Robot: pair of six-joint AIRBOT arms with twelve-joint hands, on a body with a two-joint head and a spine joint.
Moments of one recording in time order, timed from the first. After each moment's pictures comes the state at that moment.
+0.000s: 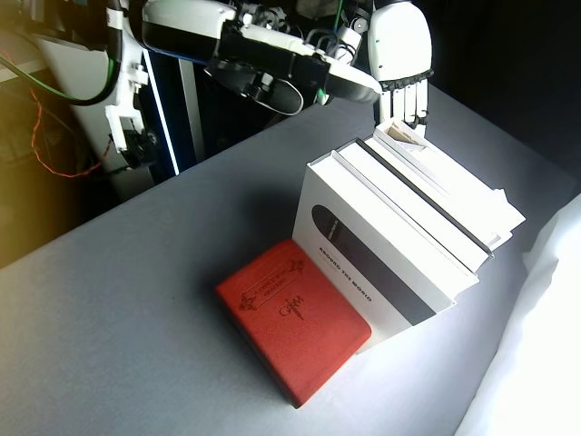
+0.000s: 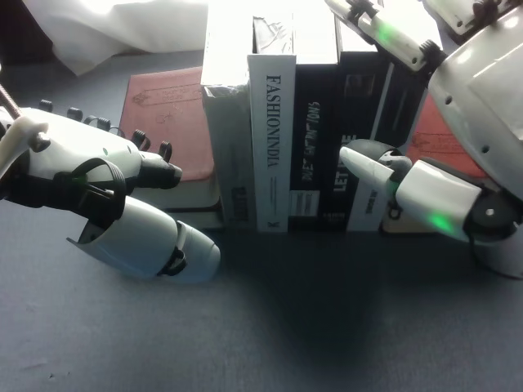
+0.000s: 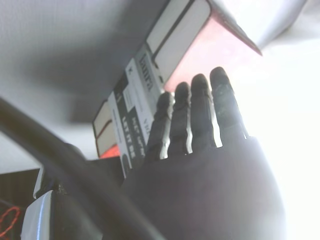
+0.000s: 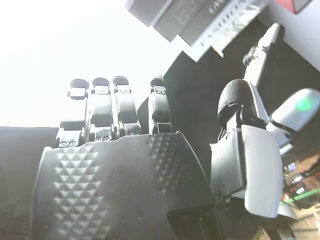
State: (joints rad) left arm -0.34 -0.71 0.53 0.59 0.96 0.30; right arm -0.14 -0.92 0.37 0.73 1.27 -2.45
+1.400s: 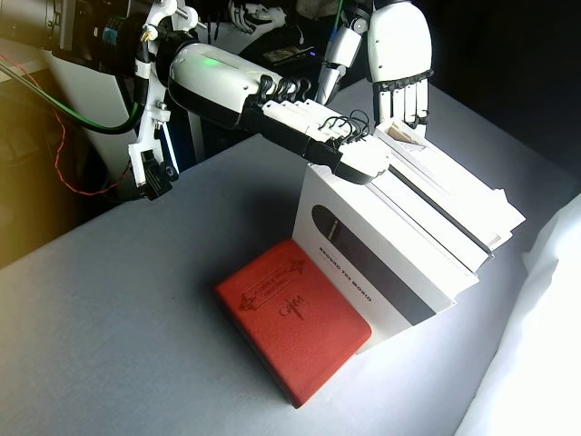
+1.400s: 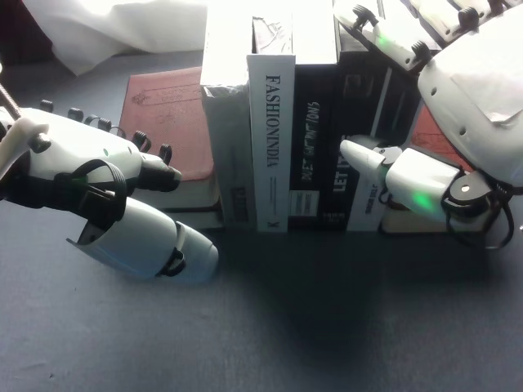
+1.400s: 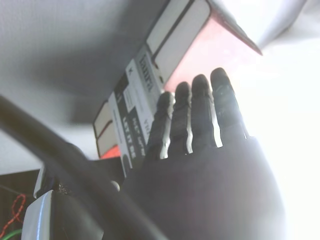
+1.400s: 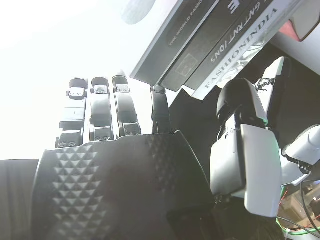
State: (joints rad) left arm -0.34 -0.71 0.53 0.59 0.96 0.31; right arm -0.11 -0.98 0.45 0.90 1.25 -2.43
